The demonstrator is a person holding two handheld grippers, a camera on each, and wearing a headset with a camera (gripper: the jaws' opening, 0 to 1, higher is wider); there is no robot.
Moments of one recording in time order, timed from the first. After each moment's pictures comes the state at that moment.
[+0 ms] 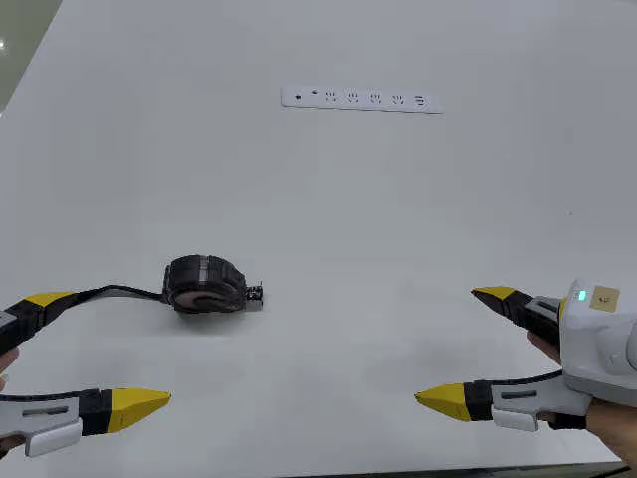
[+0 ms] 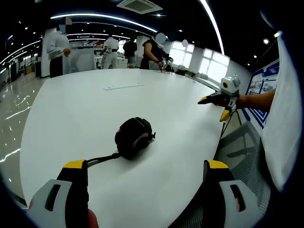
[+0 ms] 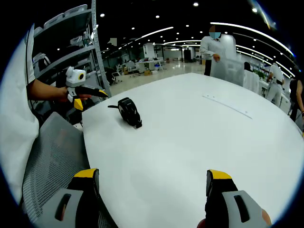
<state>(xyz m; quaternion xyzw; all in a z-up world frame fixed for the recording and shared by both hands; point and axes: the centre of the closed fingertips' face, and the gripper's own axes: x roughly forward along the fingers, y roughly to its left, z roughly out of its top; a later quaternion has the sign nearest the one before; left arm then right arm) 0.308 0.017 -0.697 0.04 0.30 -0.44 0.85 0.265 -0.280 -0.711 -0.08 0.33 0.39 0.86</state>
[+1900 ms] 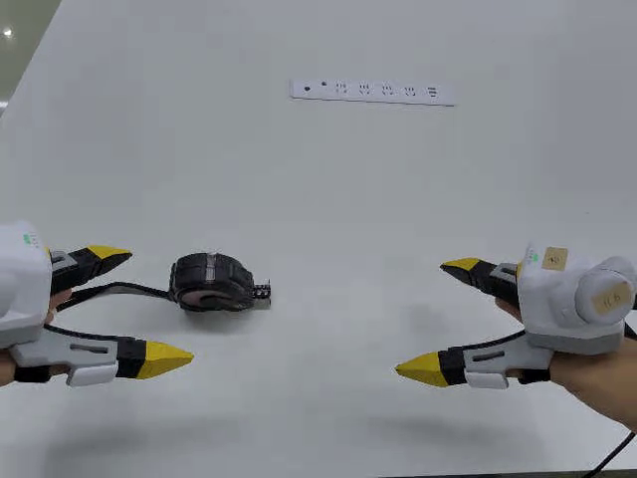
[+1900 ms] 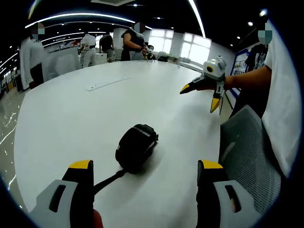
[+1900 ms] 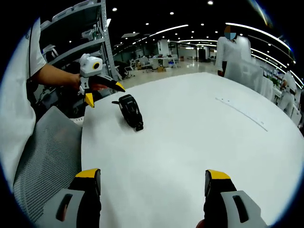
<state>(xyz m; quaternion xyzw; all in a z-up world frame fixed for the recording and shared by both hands) 0.350 -0.011 -0.714 0.12 0.31 -0.52 0.79 0.309 -0.253 -0.731 -0.11 0.33 0.44 0.83</state>
